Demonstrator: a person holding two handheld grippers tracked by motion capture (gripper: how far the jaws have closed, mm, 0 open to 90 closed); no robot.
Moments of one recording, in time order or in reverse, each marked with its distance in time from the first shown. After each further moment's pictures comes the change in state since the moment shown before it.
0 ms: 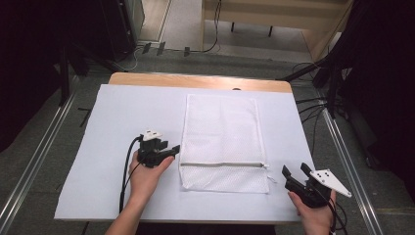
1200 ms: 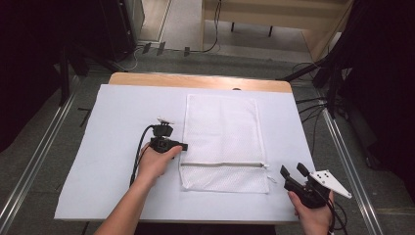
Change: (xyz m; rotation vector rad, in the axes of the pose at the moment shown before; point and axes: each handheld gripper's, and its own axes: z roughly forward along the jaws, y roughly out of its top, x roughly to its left) left arm 0.003 0.031 0.037 0.310 -0.137 -0.100; right arm 0.000 -0.003 0.001 -0.019 0.056 0.030
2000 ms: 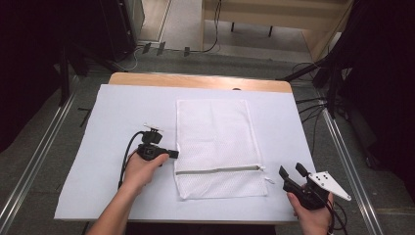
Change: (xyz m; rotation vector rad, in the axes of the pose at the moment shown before) left arm 0.021 -0.028 -0.029 0.023 -0.126 0.026; right arm 0.006 0.000 -0.004 -0.024 0.018 -0.018
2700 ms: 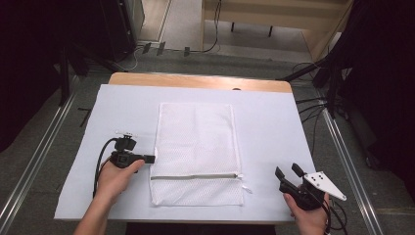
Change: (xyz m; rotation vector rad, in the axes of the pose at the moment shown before) left arm 0.036 -0.035 -0.045 -0.040 0.071 -0.044; right arm 0.009 -0.002 0.002 0.005 0.018 -0.022
